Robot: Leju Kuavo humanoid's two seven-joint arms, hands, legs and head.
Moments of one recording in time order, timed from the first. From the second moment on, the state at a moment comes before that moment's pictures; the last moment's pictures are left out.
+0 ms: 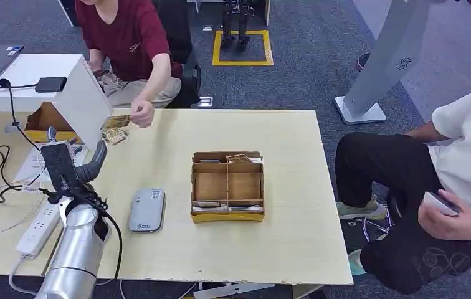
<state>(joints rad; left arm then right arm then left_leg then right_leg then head) -0.43 -0.03 0.02 -1.11 -0.25 0.54 -0.42 -0.09 0.09 -0.55 -0.28 0.86 -0.25 -0.11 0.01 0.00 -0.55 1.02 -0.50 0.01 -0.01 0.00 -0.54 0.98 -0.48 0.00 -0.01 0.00</state>
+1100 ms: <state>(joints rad) -0.21 0.07 -0.16 -1.50 -0.59 0.26 -0.40 -0.07 0.09 -0.60 -0.27 0.85 -0.23 -0.13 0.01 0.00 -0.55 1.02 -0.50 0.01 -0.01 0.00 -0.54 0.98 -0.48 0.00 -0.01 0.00</state>
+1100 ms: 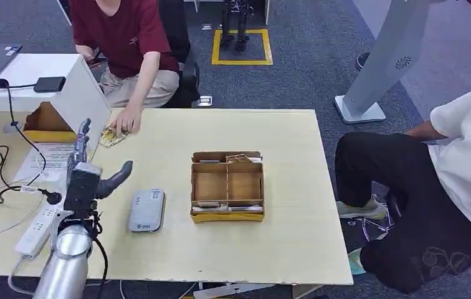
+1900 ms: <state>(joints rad) -0.14 0.15 -0.37 -1.65 -0.86 0.36 -0.32 -0.08 0.09 -0.63 -0.29 0.88 -0.21 -0.12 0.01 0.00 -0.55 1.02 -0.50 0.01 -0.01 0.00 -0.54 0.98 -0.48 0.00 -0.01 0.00</state>
